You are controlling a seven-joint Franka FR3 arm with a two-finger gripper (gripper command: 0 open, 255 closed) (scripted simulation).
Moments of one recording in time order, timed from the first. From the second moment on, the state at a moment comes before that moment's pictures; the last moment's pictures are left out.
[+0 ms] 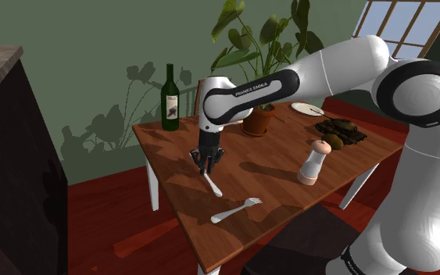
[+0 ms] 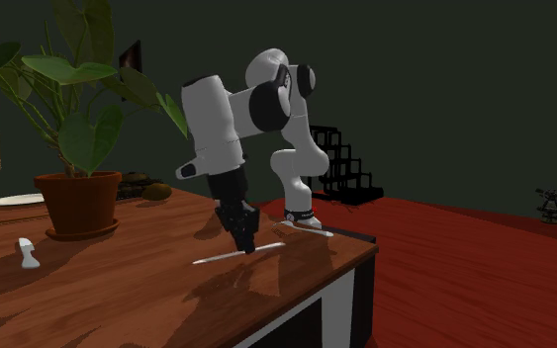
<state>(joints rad) 0.12 0.25 0.21 -1.93 0.17 2.05 0.41</state>
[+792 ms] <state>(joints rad) 0.11 0.19 0.21 -1.85 0.18 1.90 0.43</state>
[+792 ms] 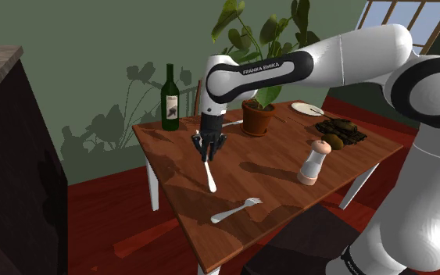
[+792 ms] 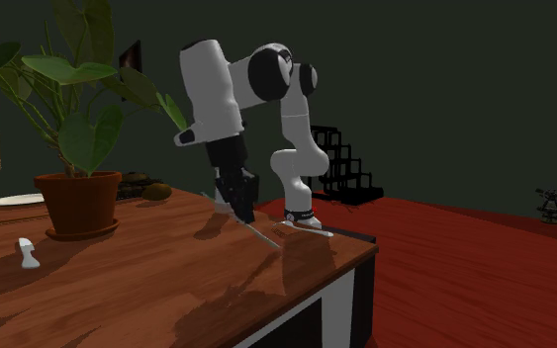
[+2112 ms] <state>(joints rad) 0.02 -0.04 0.14 -1.97 0.19 1.76 0.28</state>
